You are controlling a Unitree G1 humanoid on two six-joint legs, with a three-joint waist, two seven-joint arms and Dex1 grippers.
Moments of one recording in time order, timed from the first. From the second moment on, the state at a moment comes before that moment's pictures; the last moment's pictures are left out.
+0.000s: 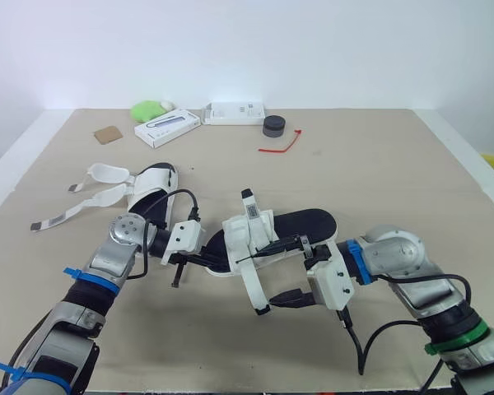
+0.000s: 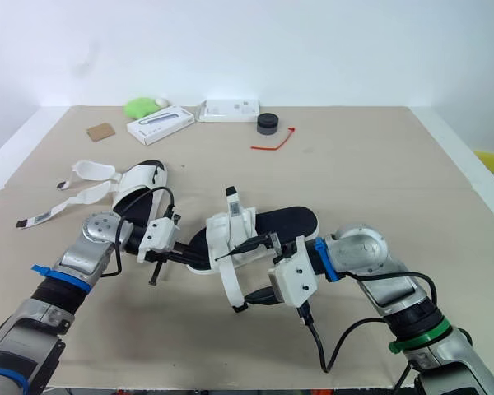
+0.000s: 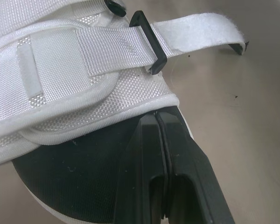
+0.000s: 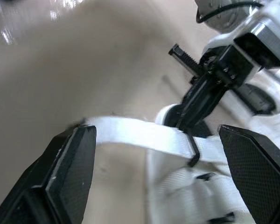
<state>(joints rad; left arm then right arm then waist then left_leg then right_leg) -0.58 0.53 -0.27 0.38 -0.20 -0.20 -1.48 -0.45 -0.73 0.32 -0.06 0.08 -0.60 1.23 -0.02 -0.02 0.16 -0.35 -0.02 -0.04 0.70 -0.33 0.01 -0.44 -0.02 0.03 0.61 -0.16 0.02</state>
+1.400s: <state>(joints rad) -0.56 0.53 -0.26 0.35 -0.20 -0.17 -1.46 -0.68 -0.69 0.56 0.26 -0.18 -1.11 0.84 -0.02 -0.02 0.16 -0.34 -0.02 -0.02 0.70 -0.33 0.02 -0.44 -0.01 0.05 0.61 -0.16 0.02</state>
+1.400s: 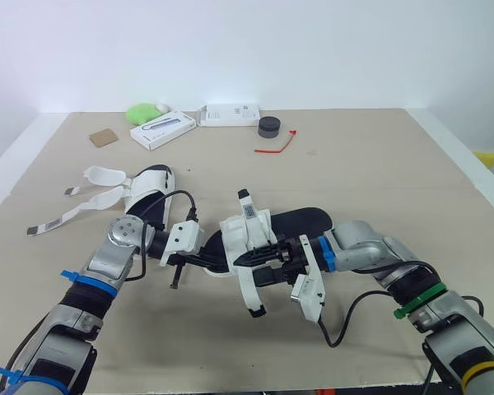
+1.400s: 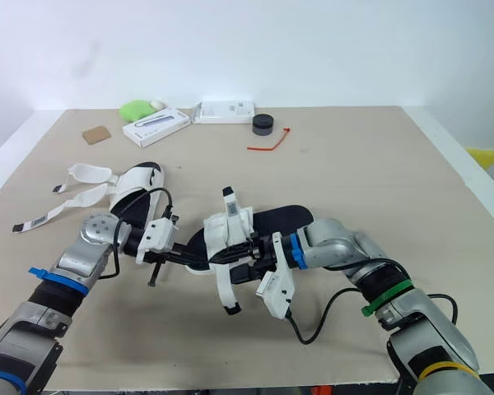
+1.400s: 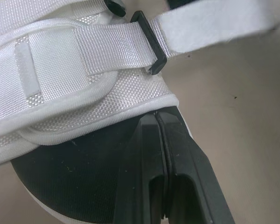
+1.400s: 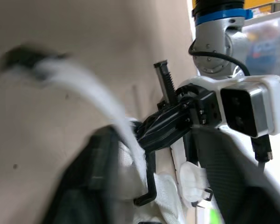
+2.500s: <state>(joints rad) -0.56 0.53 -0.26 0.37 -0.20 -0.18 -1.46 -0.90 -0.56 0.35 -0.07 0.80 1.20 0.84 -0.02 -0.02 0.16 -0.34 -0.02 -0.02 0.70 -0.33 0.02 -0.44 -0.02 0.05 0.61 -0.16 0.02</state>
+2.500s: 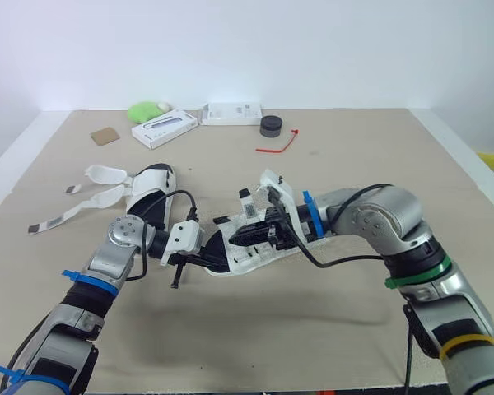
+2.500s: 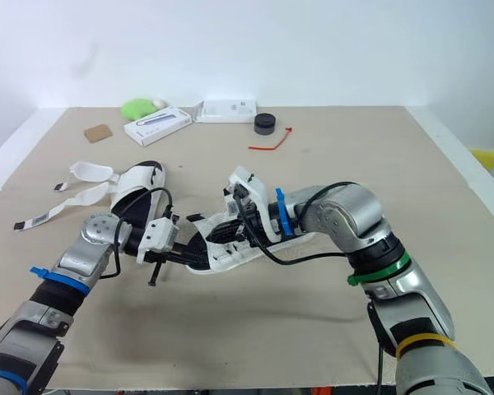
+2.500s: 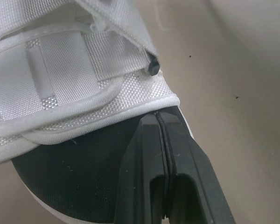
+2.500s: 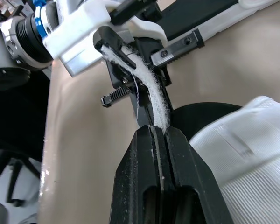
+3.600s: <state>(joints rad) -0.55 0.52 -0.26 0.36 -0.20 -0.18 -1.45 -0.88 -0.49 0.35 -0.07 0.43 0.55 1.06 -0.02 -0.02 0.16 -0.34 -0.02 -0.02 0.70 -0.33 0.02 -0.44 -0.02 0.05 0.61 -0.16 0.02</state>
